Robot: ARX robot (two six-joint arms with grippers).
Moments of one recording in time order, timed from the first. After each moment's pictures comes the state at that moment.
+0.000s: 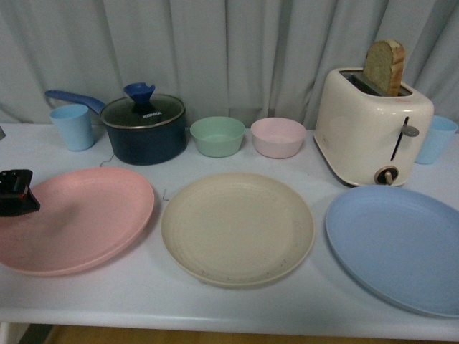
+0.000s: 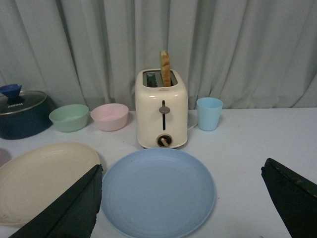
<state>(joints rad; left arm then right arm) 0.25 2.11 1.19 -0.06 0.17 0.22 0.00 0.00 0.01 0.00 0.00 0.00</state>
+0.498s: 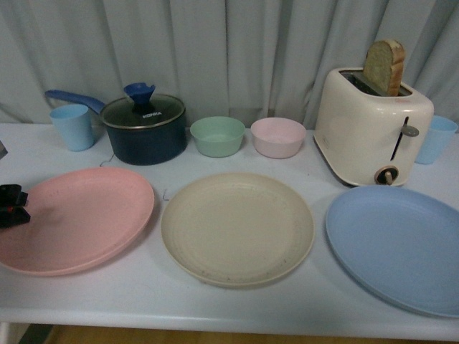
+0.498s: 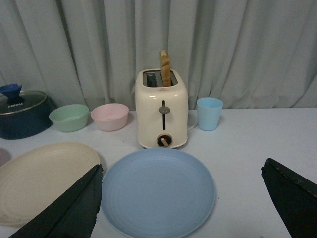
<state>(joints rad) 0.30 2.23 1.26 -0.03 0.20 0.24 0.00 0.00 0.01 0.00 0.00 0.00</state>
